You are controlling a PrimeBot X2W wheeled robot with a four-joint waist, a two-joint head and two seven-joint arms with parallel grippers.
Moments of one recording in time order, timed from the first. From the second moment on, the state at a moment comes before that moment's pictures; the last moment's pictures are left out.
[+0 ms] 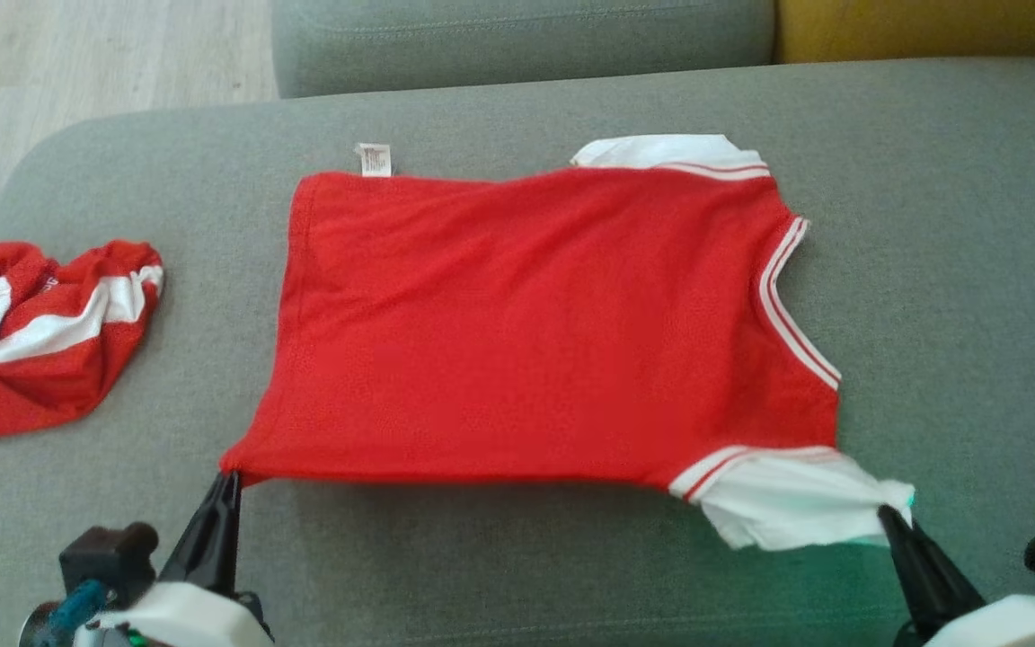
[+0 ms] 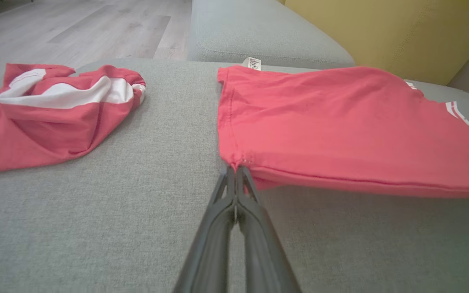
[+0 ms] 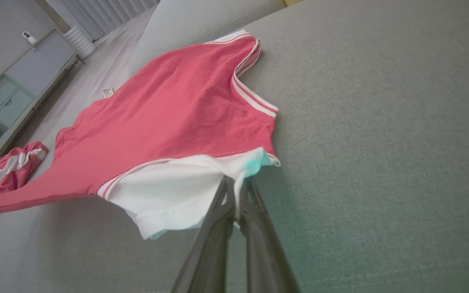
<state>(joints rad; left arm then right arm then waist) 0.17 0.10 -0.02 0.06 -0.21 -0.08 -0.05 0.36 -0.04 -0.08 -0.23 0.46 0.13 0.34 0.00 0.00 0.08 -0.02</state>
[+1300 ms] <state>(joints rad) -0.08 0.20 -0.09 0.13 -0.39 -0.12 0.31 -0.19 -0.08 -0.06 0.19 0.47 0.13 0.47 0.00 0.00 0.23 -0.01</state>
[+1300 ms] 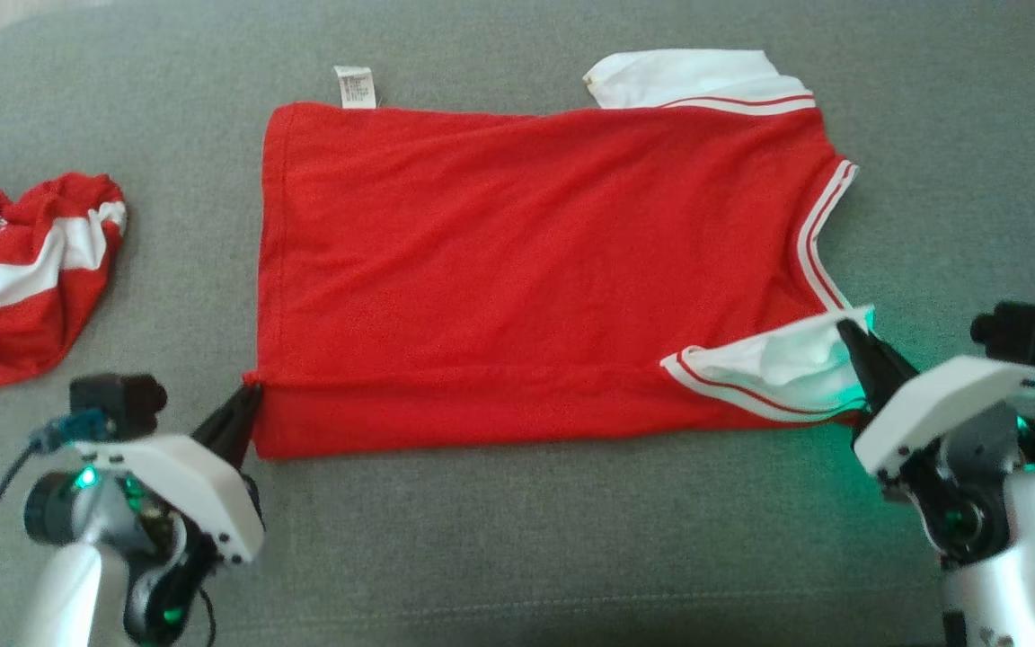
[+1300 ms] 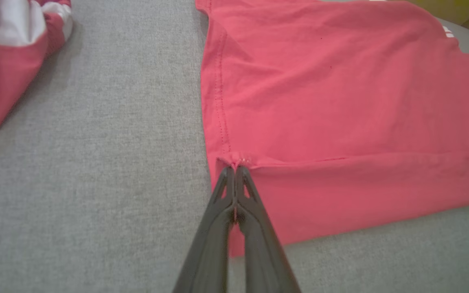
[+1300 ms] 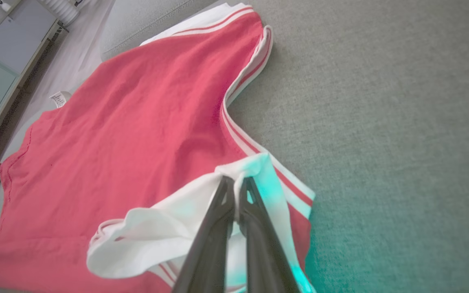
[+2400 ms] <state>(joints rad) -0.01 0.13 -0.11 0.07 -0.23 0.05 -0.23 -0.01 -0.14 0.04 -0.04 0.22 0.13 -0.06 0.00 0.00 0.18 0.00</state>
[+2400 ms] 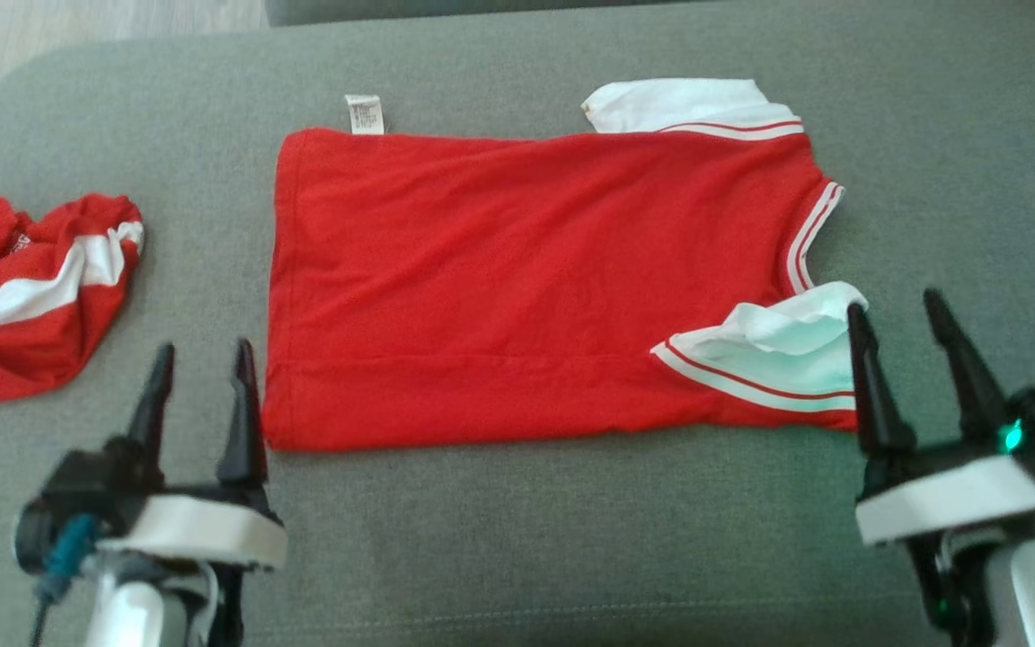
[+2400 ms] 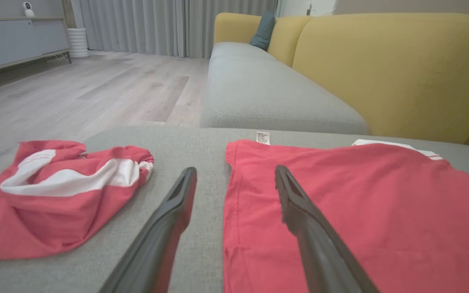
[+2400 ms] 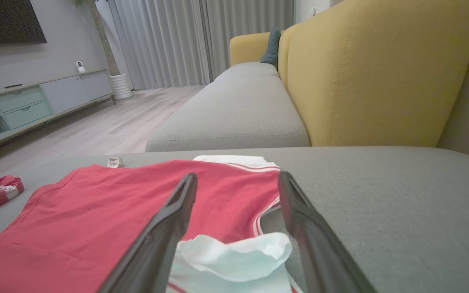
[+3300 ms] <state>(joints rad) -0.02 0.13 -0.18 0.24 -0.26 -0.01 -0.16 0.04 -0.11 0.02 0.09 0.22 0.13 0.03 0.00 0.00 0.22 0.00</state>
